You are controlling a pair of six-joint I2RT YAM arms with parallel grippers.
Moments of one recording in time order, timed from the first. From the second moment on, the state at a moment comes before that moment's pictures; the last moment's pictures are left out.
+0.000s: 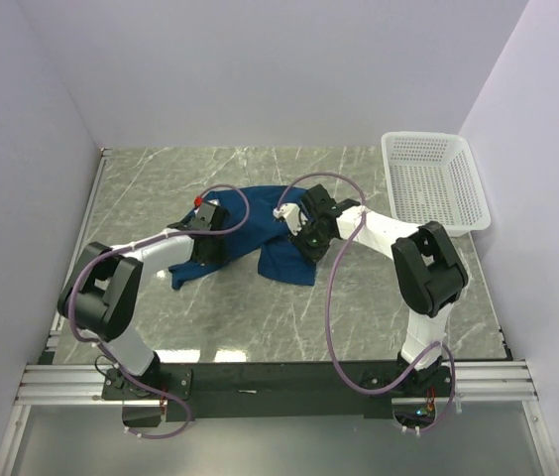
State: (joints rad) left arm -0.44 1.65 0.92 -0.30 -0.15 -0.57; right arm 0.55 1.86 1.26 -0.58 -0.26 -0.38
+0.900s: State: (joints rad) left arm 0.14 1.63 1.49 -0.47 0.26 -0.59; right arm 0.28 1.07 0.78 -0.96 -0.38 -0.82
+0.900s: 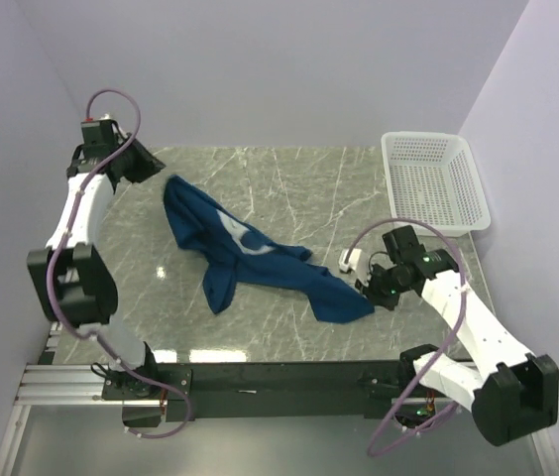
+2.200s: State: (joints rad) left arm -0.11 0.77 0.46 -0.43 0.37 -0.86; right arm 0.44 2.10 1.62 -0.70 -0.35 0.02
